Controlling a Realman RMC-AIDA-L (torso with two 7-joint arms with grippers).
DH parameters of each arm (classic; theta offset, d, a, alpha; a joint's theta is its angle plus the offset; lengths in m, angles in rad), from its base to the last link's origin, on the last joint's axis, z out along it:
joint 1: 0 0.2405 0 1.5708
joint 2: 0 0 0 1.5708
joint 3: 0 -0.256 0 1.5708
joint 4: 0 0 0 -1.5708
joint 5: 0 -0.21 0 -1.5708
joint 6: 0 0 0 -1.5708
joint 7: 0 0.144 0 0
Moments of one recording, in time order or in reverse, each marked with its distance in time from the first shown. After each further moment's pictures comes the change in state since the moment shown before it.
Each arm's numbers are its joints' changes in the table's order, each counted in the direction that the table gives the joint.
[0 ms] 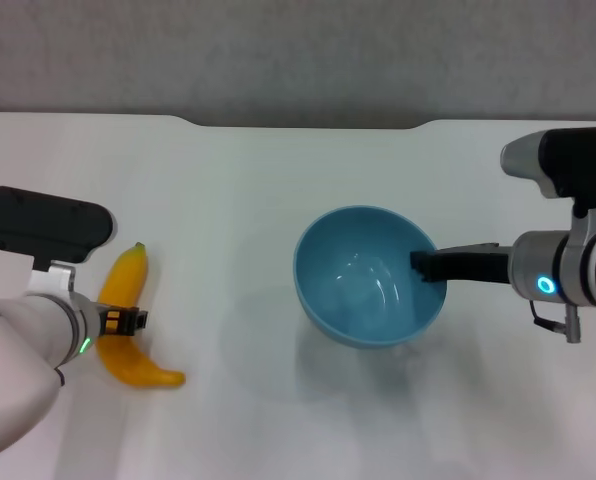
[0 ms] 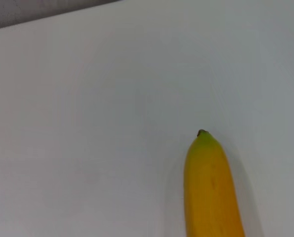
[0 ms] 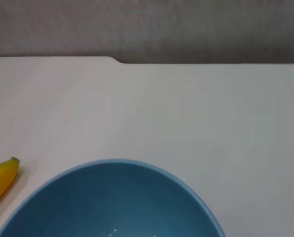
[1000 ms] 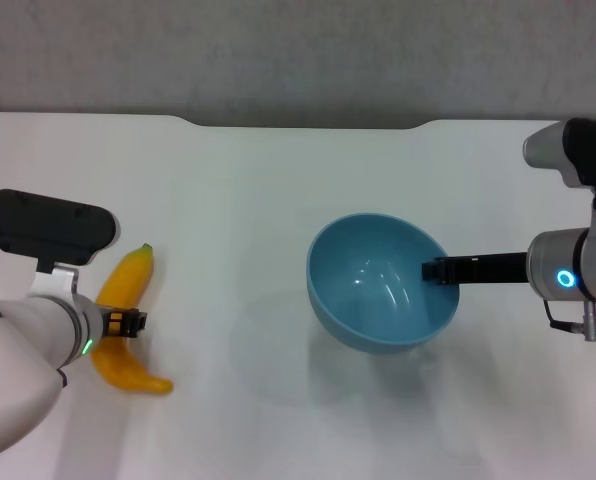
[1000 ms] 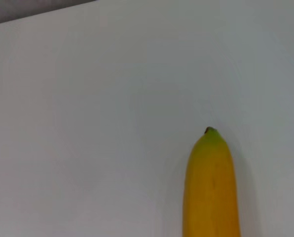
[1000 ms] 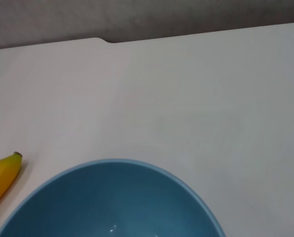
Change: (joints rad) left arm -0.019 0.001 -0.004 0.045 0.012 0.033 0.003; right arm 0.041 0.000 -0.141 -0.061 0.000 -0.153 0.002
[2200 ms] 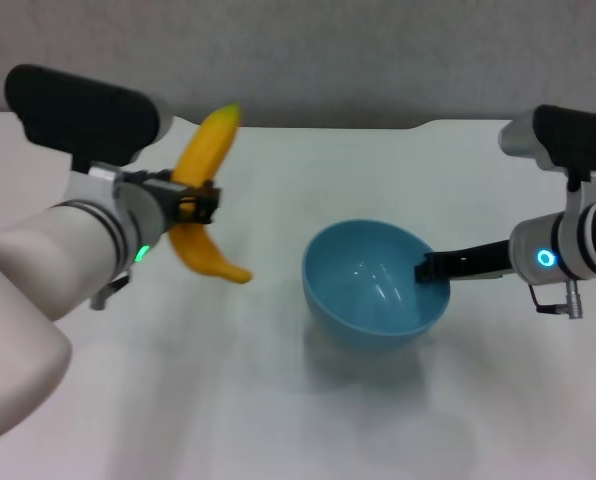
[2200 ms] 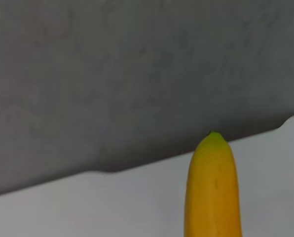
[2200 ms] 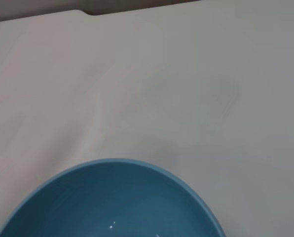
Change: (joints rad) left arm 0.083 -0.004 -0.012 -0.450 -0.102 0.005 0.038; right arm 0.243 0.003 -0.176 -0.355 0.022 -0.035 -0.095
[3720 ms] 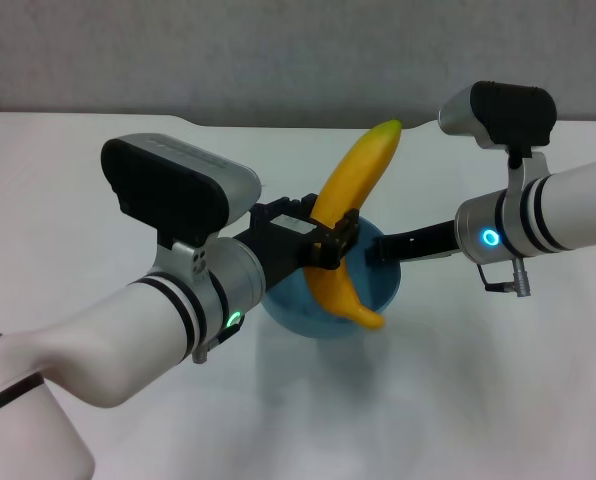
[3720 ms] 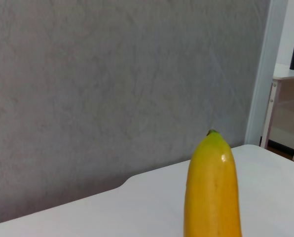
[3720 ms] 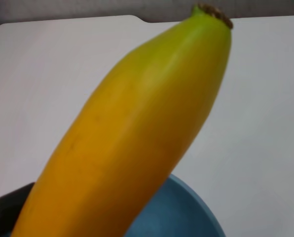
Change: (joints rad) left arm 0.043 0.002 -0.191 0.146 0.004 0.543 -0.110; right arm 0.103 -0.007 0.144 -0.048 -0.128 0.053 -0.002
